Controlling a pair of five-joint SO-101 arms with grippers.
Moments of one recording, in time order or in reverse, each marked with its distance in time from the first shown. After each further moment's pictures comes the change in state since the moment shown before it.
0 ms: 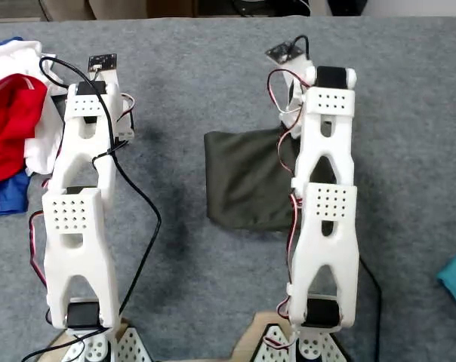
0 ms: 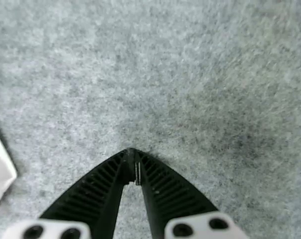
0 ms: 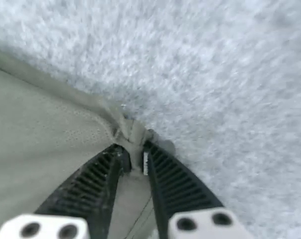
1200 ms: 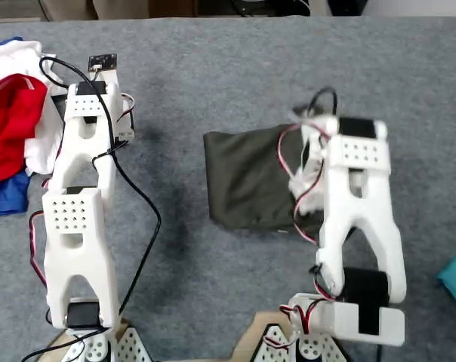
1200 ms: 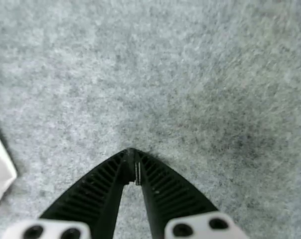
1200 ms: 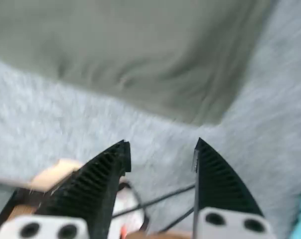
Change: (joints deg) left arm 0.0 0.0 0.0 0.0 0.0; right arm 2.3 -75.1 106.7 -7.3 -12.5
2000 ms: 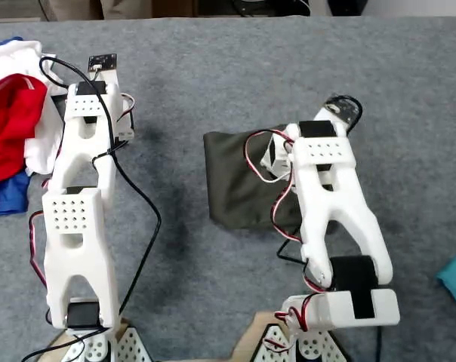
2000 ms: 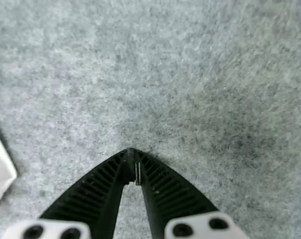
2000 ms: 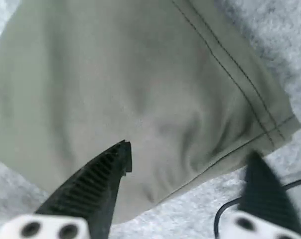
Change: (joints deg) left arm 0.0 0.0 0.0 0.0 0.0; right arm -9.9 4.9 -1.7 -21.7 -67.7
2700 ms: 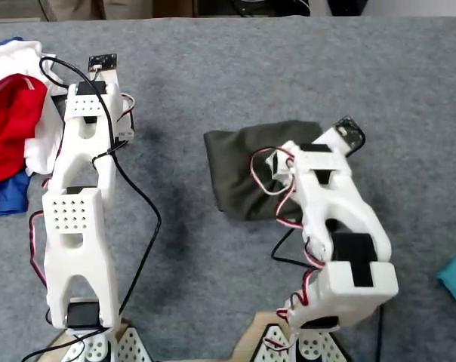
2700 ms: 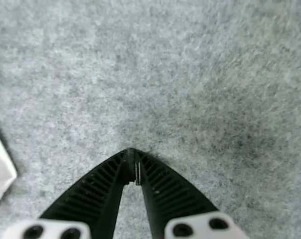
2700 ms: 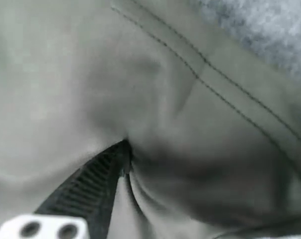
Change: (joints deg) left arm 0.0 0.0 0.0 0.0 0.0; right arm 4.3 11.7 9.9 -28.0 -7.6
